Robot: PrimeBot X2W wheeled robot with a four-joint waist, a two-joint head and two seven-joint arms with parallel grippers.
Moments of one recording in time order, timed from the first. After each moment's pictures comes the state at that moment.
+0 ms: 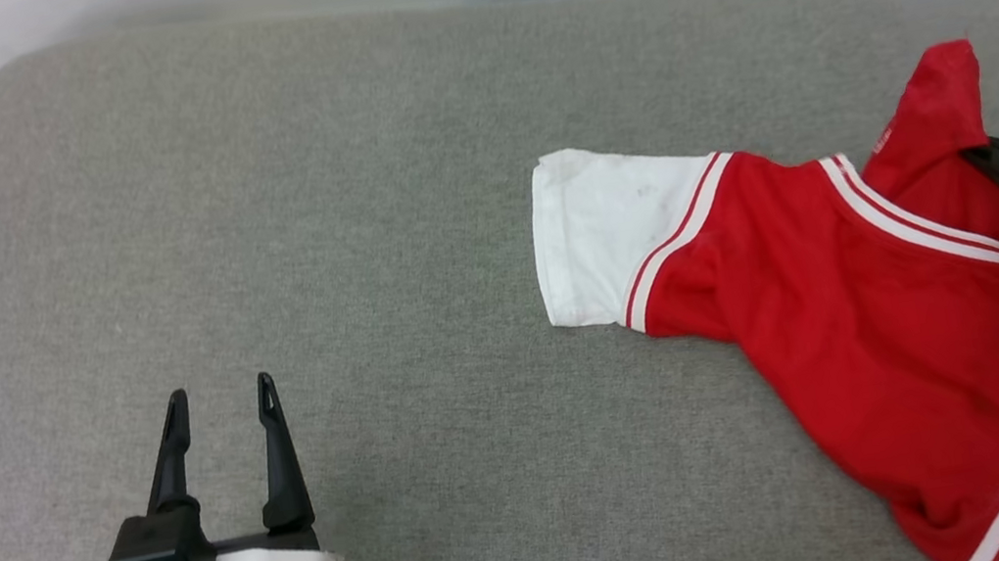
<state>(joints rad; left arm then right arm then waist) -0.06 0.05 0.00 0.04 -0.07 0.04 -0.26 -0.57 -0.67 0.35 0.23 0.66 0.13 0.53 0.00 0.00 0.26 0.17</state>
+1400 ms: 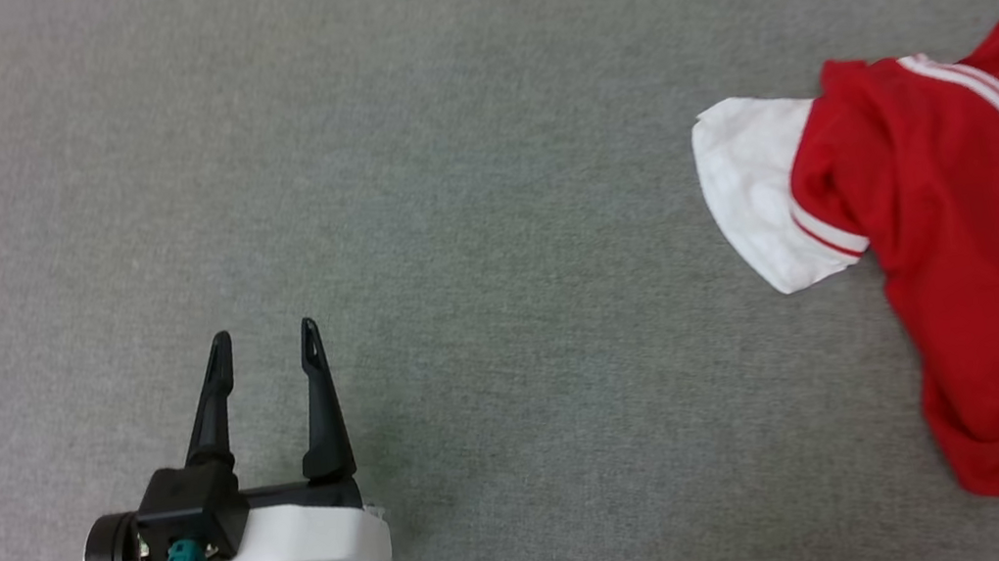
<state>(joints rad) -0.11 0.05 -0.08 0.02 -0.13 0.06 -0.26 -0.79 -0.70 0.24 0.33 0.46 0.13 0.69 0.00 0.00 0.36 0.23</state>
